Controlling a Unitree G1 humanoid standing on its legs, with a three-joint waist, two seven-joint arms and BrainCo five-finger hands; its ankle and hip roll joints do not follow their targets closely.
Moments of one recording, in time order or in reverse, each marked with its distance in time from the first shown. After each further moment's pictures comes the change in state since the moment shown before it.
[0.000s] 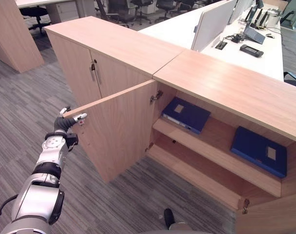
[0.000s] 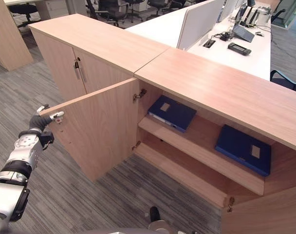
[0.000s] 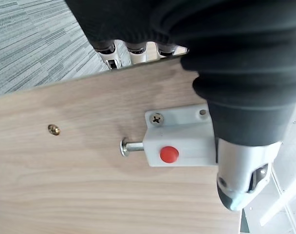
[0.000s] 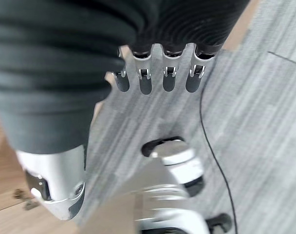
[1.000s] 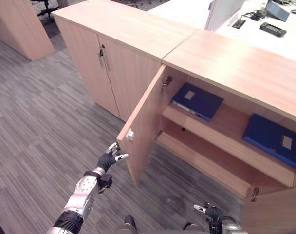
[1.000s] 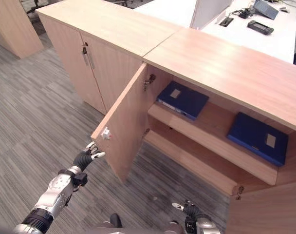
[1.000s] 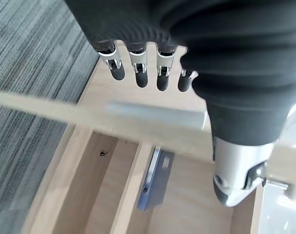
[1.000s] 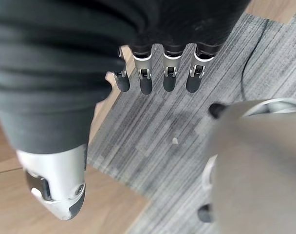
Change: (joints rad) left arm 0.608 -0.180 -0.112 -0.679 0.001 0.046 -0.206; right arm -0.136 0.012 -0.001 -0.052 -0.034 0.001 -0.006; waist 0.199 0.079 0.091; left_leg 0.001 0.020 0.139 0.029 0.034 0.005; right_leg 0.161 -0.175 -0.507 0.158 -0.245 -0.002
